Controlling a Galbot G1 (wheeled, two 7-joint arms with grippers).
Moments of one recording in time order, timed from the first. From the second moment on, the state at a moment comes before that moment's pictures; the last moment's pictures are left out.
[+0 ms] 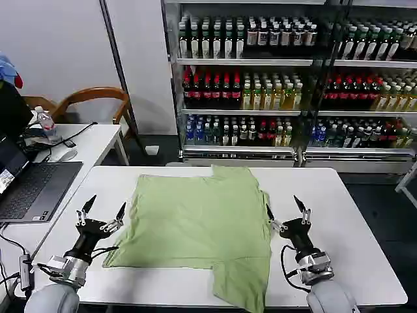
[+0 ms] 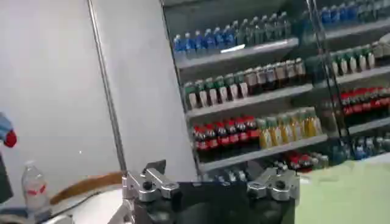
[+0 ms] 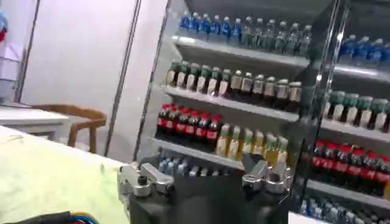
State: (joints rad) left arm 1.41 -1.14 -0.70 -1.90 -0.26 -0.06 0.15; right arm -1.37 1.12 0.40 1.96 0.17 -0.03 0.06
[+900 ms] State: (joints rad) left arm 1.64 -1.07 -0.72 -2.07 -0.45 0.32 -0.02; right arm -1.72 0.95 0.38 2.15 0.31 -0.13 0.10
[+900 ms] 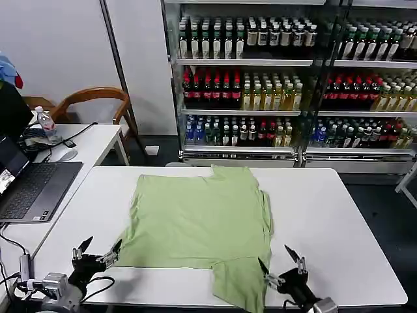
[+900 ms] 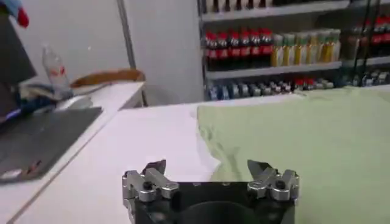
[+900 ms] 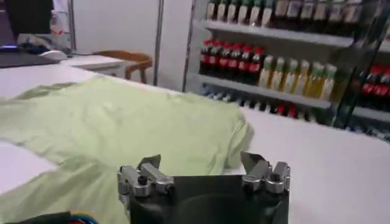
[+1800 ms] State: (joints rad) left arm 1.64 -1.06 -0.72 -2.00 -0.53 0.44 -0.07; right arm -1.83 0.95 0.33 2.16 0.28 -0.13 0.11
